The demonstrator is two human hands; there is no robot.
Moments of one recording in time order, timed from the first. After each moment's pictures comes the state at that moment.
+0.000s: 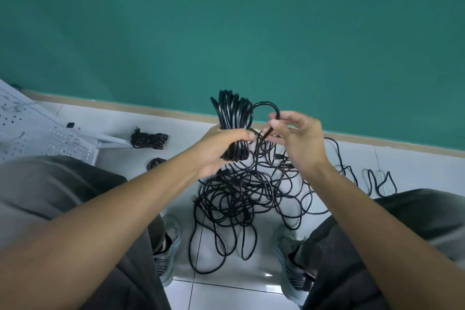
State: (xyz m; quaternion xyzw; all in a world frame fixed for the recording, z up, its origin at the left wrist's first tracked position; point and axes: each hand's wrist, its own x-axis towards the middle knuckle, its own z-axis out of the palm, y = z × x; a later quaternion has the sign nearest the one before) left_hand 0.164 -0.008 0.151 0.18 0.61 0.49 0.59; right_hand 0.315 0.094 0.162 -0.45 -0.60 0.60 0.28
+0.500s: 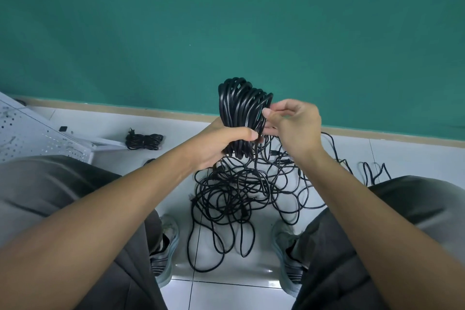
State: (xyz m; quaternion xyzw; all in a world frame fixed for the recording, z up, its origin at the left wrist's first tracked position) left_hand 0.172 0.001 0.162 0.33 0.55 0.48 0.60; right_hand 0.315 0.098 0.182 -0.49 -0.62 0.55 0.29
